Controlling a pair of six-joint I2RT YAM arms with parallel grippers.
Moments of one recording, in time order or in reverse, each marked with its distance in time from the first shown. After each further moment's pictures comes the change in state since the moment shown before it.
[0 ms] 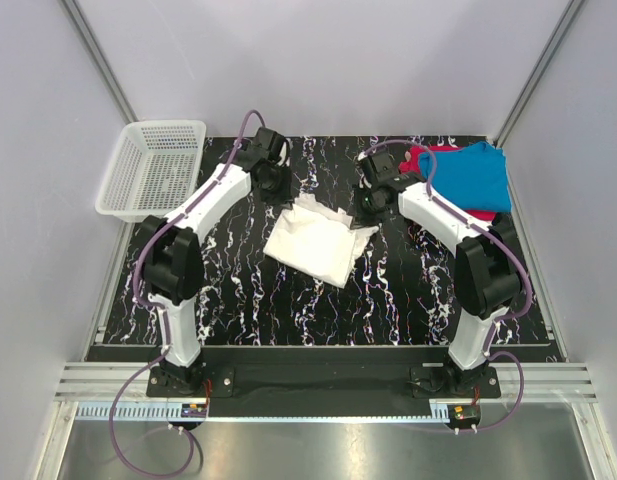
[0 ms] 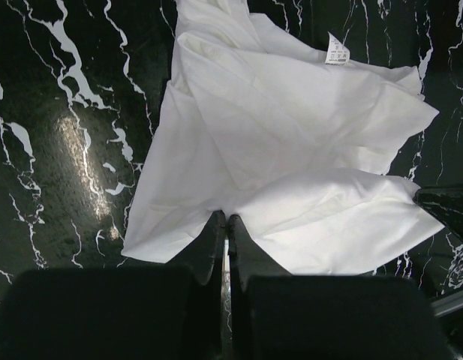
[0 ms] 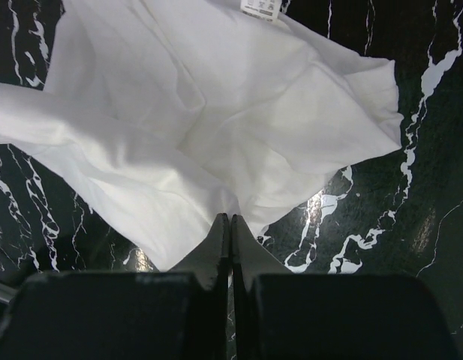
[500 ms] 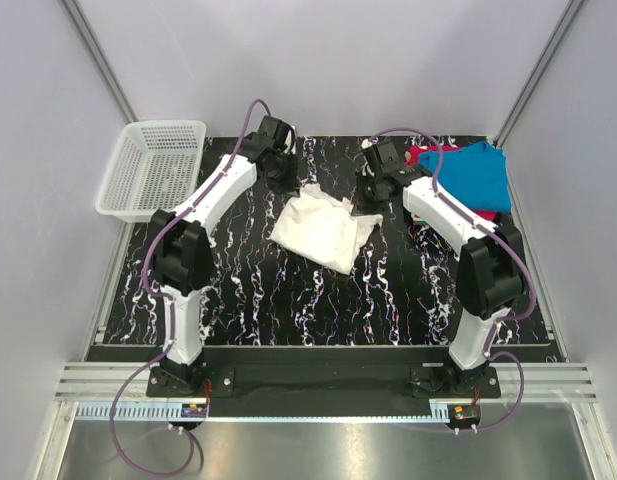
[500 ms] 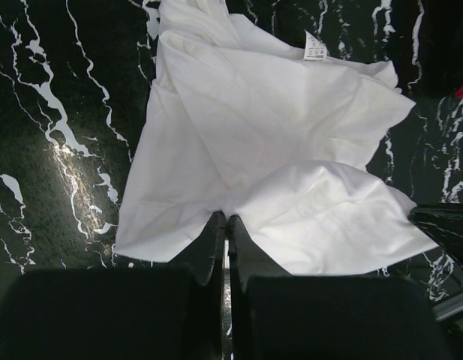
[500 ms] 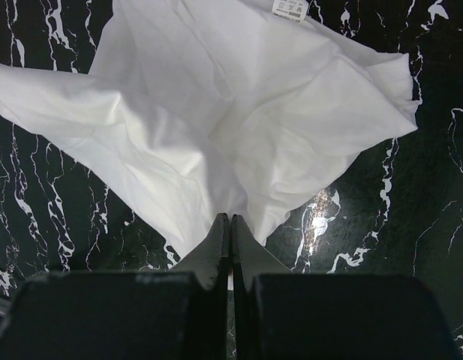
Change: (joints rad) left arm 0.000 0.115 0.183 -0.023 0.024 0.001; right arm -0.019 -0.006 0.076 0.011 0.020 -0.015
